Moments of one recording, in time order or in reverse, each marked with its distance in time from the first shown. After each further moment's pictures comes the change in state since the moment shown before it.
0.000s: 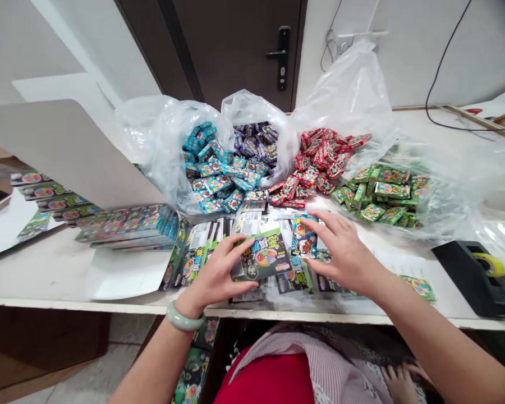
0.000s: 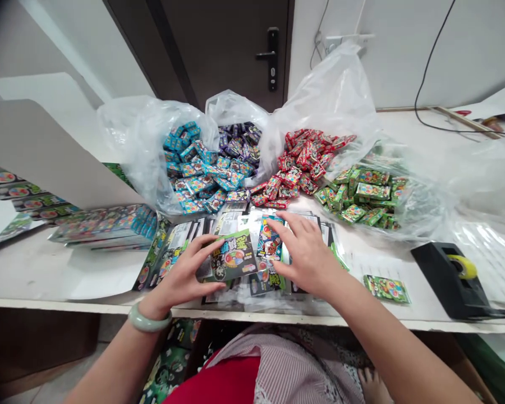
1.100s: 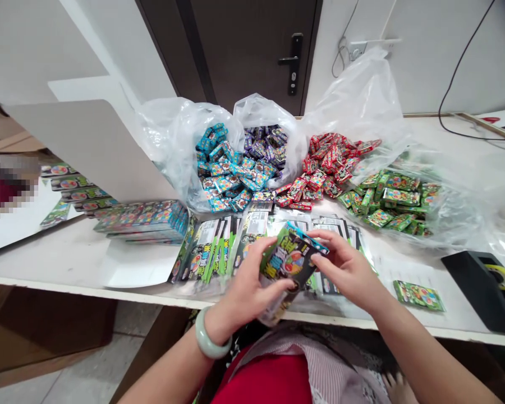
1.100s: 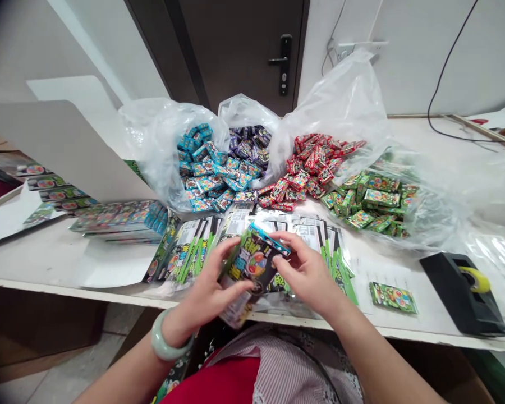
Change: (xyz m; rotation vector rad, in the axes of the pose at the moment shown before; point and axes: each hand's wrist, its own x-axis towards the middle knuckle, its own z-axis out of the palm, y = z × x) left_hand 0.015 0.072 0.025 -0.484 0.232 -0.186; right_hand -0.010 -0.036 0.017 0.925 0.051 0.375
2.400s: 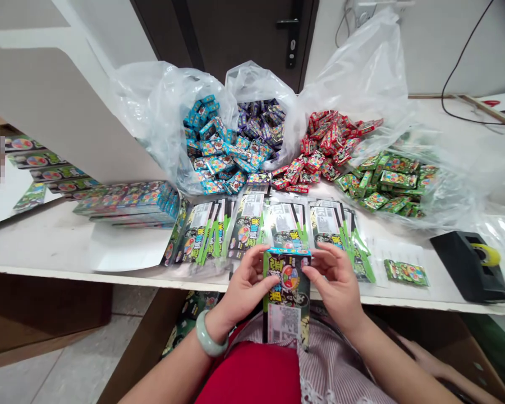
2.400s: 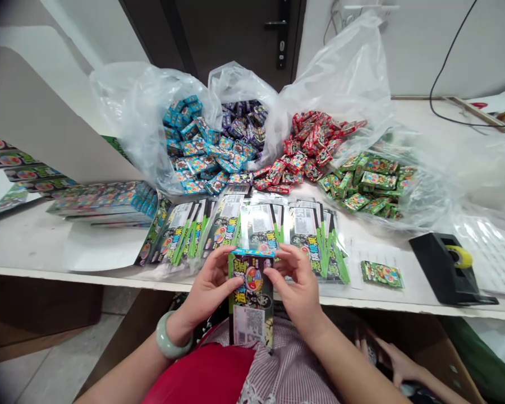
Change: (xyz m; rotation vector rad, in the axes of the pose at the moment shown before) left_hand -0.048 -0.024 0.031 -0.599 -0.005 -0.307; right_hand -0.055 0.045 0.046 0.071 0.396 -0.031
